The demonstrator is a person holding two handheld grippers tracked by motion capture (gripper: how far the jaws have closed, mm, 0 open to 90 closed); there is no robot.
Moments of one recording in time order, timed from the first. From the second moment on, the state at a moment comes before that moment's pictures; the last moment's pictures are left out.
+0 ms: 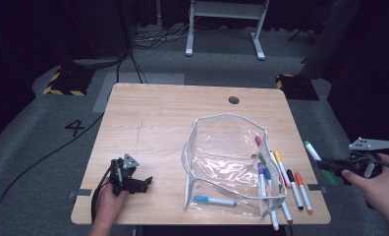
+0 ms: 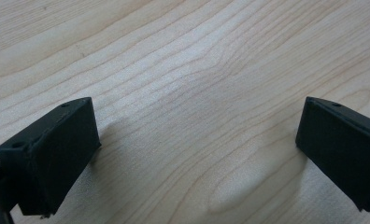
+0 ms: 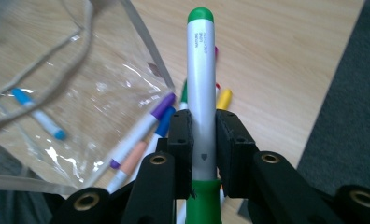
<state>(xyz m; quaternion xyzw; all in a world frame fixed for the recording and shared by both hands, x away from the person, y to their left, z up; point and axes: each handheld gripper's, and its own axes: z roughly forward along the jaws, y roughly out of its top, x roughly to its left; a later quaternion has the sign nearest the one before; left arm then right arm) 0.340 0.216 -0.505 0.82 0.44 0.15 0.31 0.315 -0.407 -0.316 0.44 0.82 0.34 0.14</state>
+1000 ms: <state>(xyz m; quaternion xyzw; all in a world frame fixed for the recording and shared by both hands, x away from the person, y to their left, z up) 0.340 0.216 -0.505 0.82 0.44 0.15 0.31 0.357 -0.225 -0.242 0.20 0.92 0.34 0.06</state>
